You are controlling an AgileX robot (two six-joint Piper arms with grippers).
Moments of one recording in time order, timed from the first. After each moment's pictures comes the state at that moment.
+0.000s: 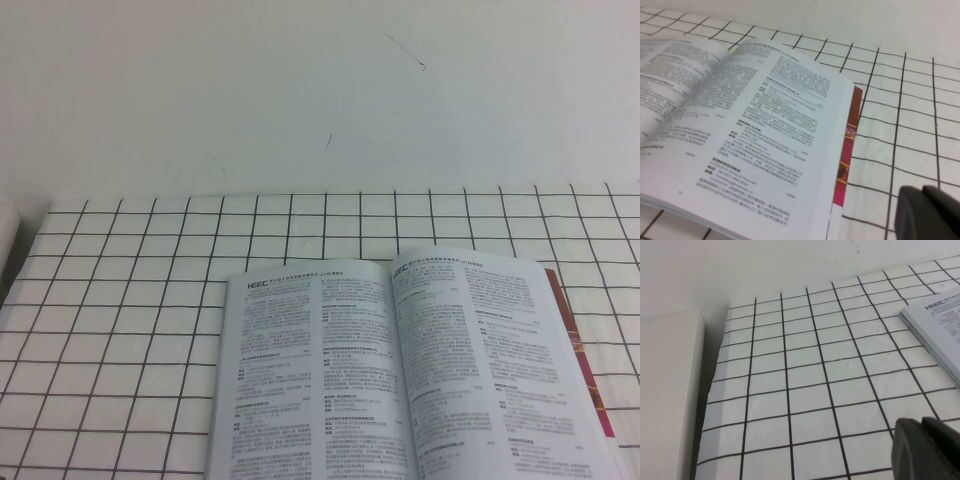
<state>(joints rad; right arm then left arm) 0.12 -0.01 0.02 0.28 0.42 -0.39 -0.05 -0.01 0.02 -0.12 0.34 0.19</state>
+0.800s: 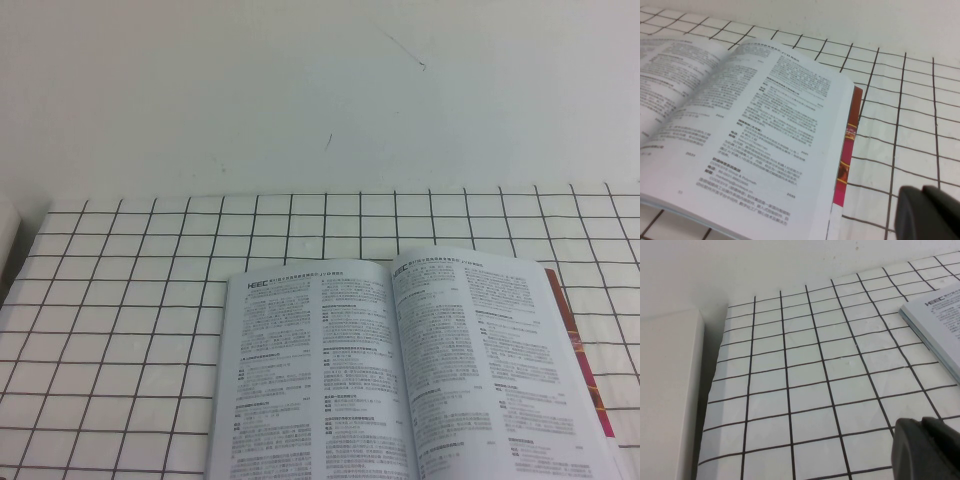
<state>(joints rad) 0.12 -0.01 0.02 0.28 0.42 -0.39 -0.05 -0.01 0.02 -0.11 0.35 0.20</state>
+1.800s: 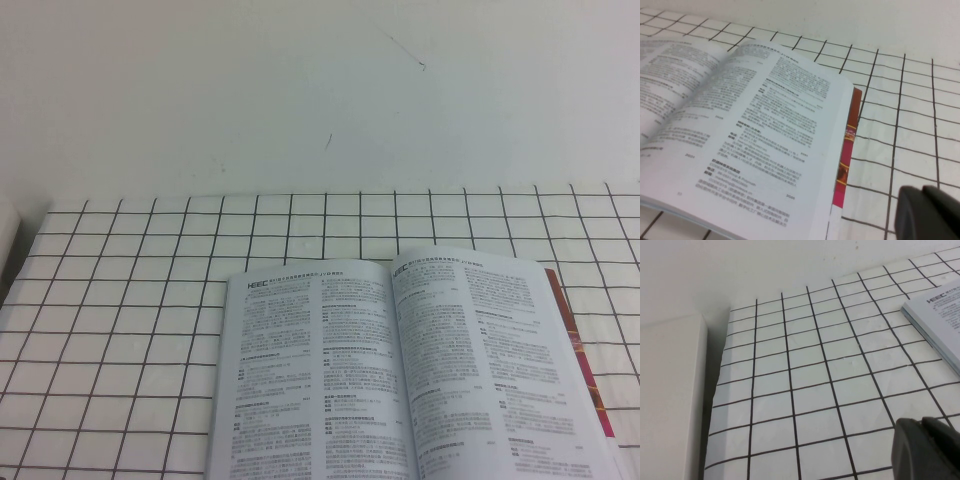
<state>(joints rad) 0.12 -0.01 0.02 0.28 0.42 -0.39 -0.05 -0.01 0.02 -0.11 0.34 0.23</state>
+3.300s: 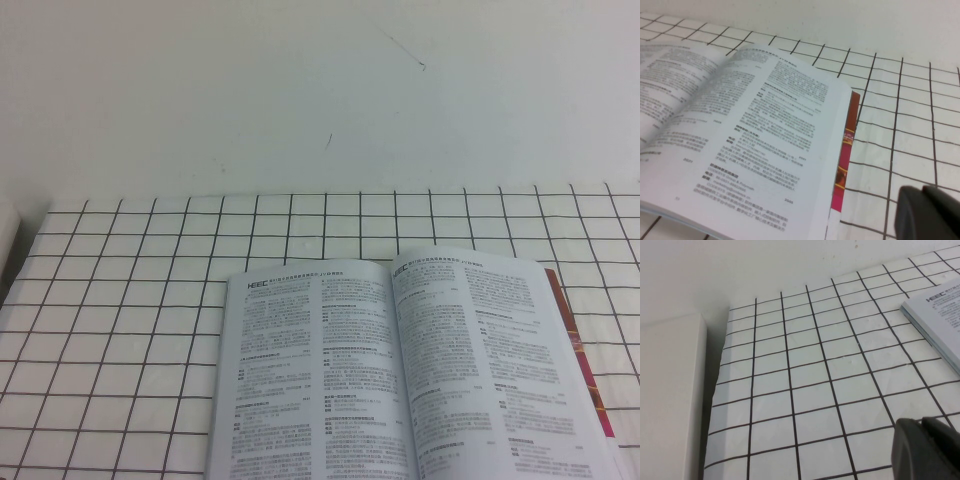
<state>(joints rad) 0.12 -0.01 0.03 0.29 0.40 -0.39 -0.05 -0.01 0.02 -0.11 0.35 0.23</state>
